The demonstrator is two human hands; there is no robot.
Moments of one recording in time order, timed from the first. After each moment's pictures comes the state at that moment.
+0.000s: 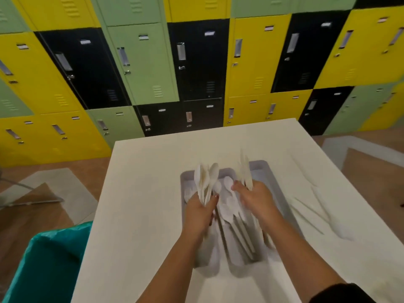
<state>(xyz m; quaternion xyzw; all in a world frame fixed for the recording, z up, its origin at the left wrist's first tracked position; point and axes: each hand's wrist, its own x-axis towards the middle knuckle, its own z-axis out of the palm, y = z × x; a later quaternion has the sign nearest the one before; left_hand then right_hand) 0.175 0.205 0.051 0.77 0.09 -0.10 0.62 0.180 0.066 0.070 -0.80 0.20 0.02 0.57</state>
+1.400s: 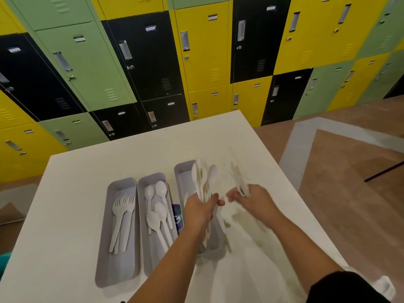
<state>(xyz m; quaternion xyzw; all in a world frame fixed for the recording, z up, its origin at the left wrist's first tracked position) 0.174 0.001 0.025 0.74 0.15 -0.18 0.63 0.156 -0.152 0.019 -0.84 0.12 0.06 0.53</state>
